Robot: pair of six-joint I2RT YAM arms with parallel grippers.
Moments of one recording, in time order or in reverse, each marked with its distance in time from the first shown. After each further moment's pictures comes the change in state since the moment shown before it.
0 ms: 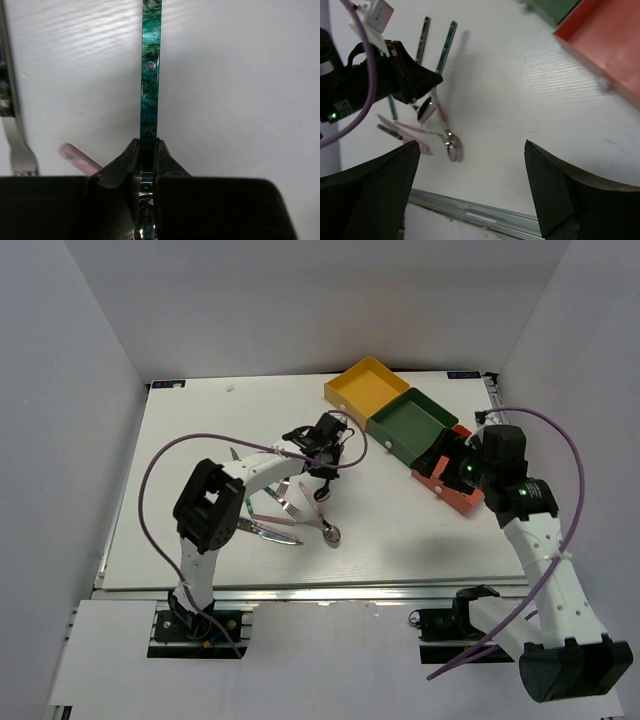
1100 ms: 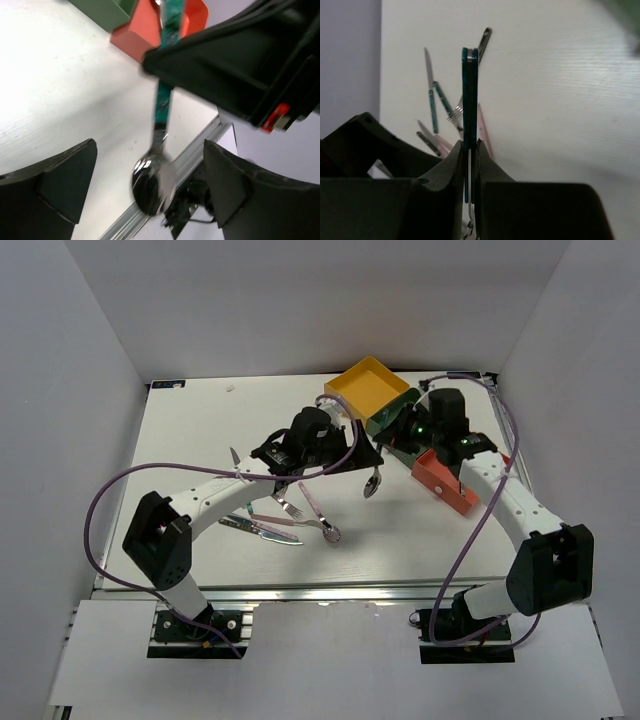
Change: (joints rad) left arm -0.073 -0.419 -0.265 0.398 0.388 -0.433; right arm 0.190 0.473 0.077 0.473 -0.147 0.208
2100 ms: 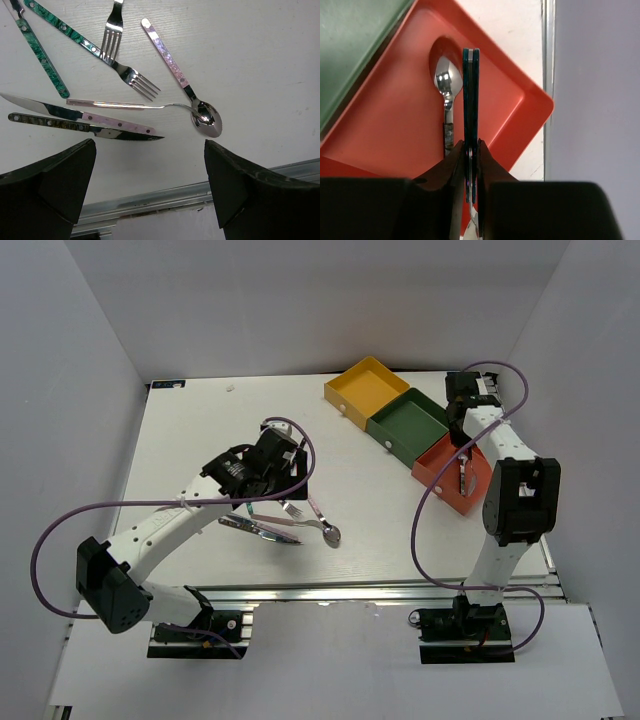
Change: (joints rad) left arm 0.017 -0.310 -0.055 -0.743 -0.515 0.224; right arm -0.260 0.469 0.426 -0.476 0.822 -0.757
